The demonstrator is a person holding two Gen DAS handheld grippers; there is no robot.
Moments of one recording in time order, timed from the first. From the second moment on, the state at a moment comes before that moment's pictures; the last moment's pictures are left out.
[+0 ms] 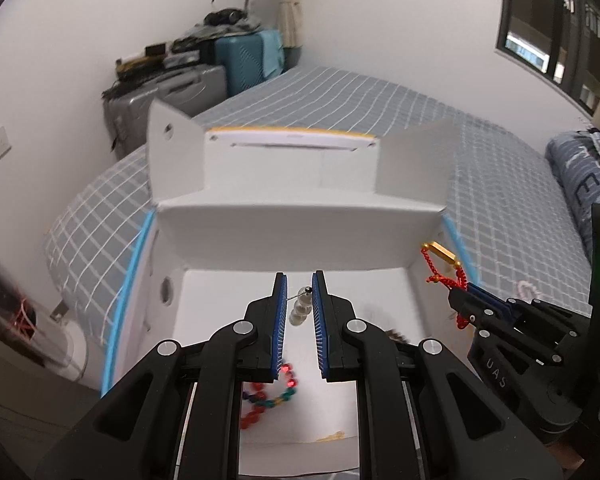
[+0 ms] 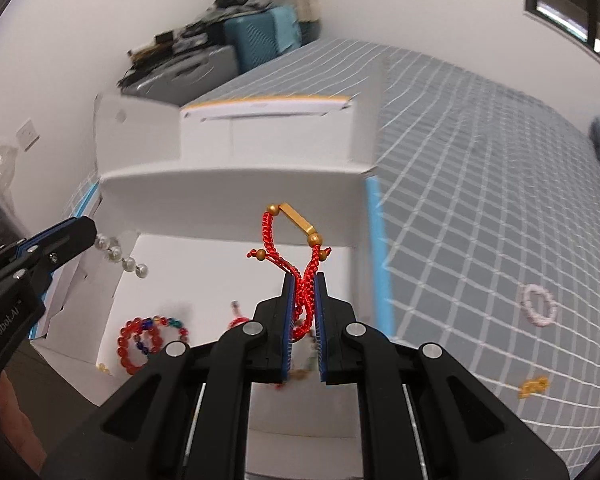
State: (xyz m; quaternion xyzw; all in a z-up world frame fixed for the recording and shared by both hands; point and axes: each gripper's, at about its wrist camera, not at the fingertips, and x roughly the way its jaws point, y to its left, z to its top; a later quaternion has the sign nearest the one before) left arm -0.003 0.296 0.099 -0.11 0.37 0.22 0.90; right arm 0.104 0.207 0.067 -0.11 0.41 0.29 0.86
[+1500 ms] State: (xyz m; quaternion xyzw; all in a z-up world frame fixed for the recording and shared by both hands) left arm -0.002 0.348 0.044 -0.14 0.45 0.24 0.85; right arm 0.105 0.254 0.020 -0.17 0.48 0.26 0.82
